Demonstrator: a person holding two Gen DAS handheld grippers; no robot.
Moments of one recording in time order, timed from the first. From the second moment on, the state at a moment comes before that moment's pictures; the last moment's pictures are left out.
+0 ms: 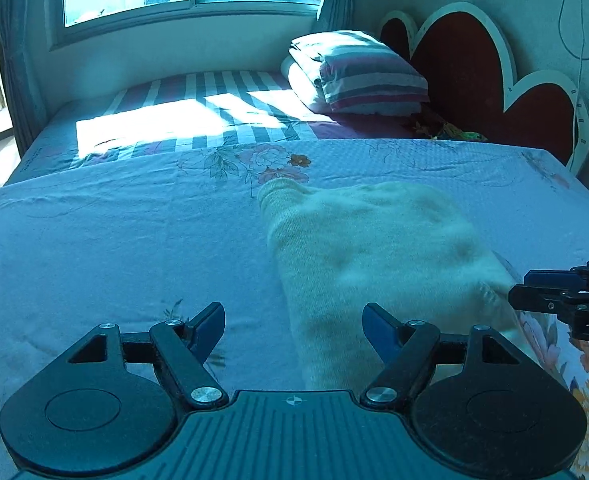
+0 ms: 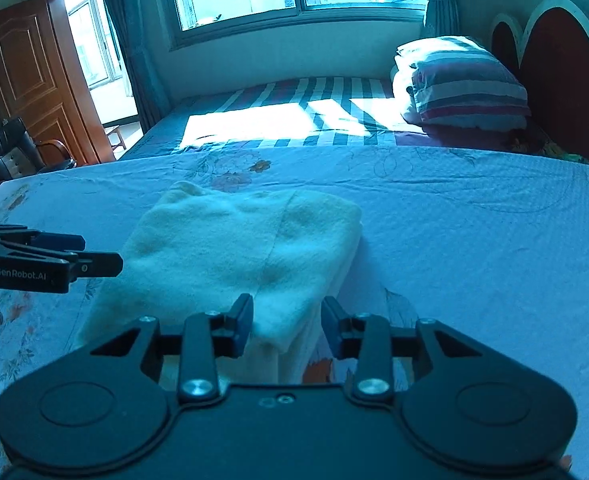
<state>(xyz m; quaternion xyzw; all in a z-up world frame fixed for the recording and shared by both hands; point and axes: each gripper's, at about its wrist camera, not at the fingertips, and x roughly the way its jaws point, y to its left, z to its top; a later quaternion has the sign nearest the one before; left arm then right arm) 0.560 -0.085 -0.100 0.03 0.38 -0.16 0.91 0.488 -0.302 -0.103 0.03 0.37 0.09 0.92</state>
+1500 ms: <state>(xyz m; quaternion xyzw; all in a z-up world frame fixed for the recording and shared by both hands) 0.482 -0.071 -0.129 0.01 0.41 -0.14 0.90 0.401 -0.297 -0.134 0.09 0.37 0.11 0.92</state>
